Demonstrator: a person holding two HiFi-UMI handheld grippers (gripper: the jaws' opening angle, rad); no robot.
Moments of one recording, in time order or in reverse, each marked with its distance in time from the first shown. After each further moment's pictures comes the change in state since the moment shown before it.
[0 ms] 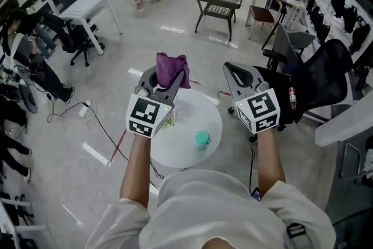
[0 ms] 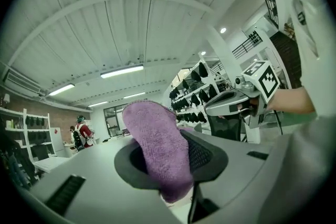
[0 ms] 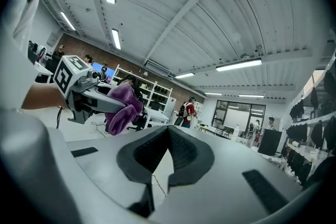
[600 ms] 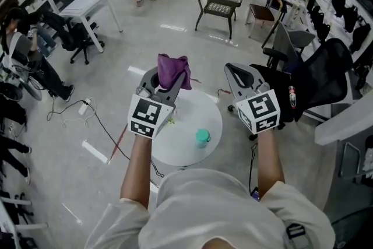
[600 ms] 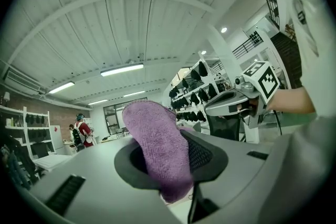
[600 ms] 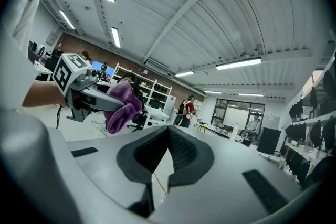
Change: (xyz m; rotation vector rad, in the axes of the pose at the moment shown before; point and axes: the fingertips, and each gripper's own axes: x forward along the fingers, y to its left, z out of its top) left arm -0.002 -0.006 -0.006 -0.015 0.013 -0.005; right arm -0.003 0.002 -0.008 0.000 0.017 -0.001
